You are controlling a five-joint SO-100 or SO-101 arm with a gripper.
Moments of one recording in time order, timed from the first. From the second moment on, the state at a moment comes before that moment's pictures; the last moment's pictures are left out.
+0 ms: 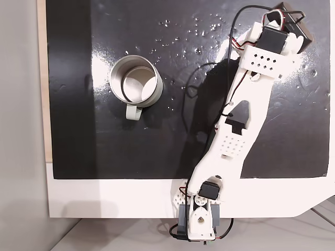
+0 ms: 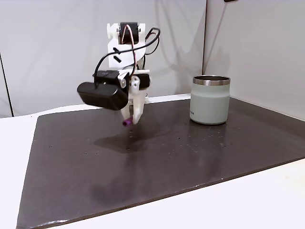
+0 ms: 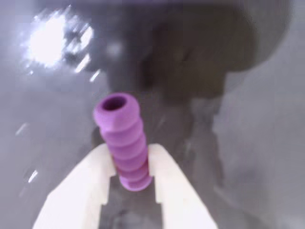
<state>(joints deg) 16.4 40.8 13.5 102.8 -54.8</state>
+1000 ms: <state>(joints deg) -24.8 92.2 53.6 103.0 -21.3</state>
